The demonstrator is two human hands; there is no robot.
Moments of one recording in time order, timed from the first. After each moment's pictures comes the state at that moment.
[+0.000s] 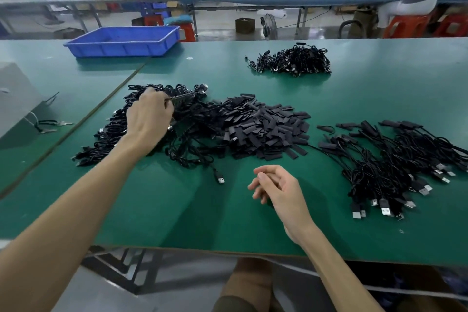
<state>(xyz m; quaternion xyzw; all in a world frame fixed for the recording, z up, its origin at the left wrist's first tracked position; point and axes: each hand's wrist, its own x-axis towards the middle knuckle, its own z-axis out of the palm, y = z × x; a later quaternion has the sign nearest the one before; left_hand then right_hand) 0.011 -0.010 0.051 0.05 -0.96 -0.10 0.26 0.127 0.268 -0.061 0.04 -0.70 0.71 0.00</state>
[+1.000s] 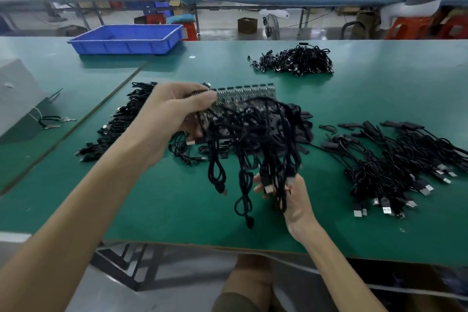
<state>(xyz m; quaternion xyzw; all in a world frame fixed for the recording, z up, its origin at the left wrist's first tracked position) 0.106 0.044 0.112 -0.10 -0.76 -0.64 0.05 0.128 0.268 -0.055 -0.01 -0.60 0.80 -0.01</state>
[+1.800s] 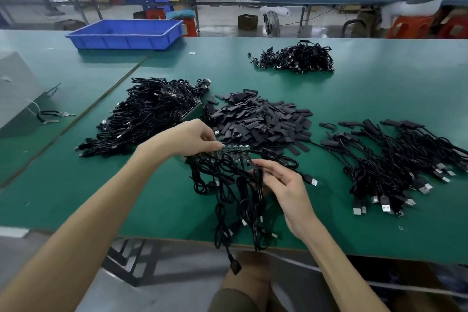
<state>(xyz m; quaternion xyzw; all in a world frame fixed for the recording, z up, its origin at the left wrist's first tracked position) 0.049 0.034 0.051 -0.11 -0.96 -0.20 -0.14 0.131 0.268 -0.052 0.06 -0.69 0.72 0.01</state>
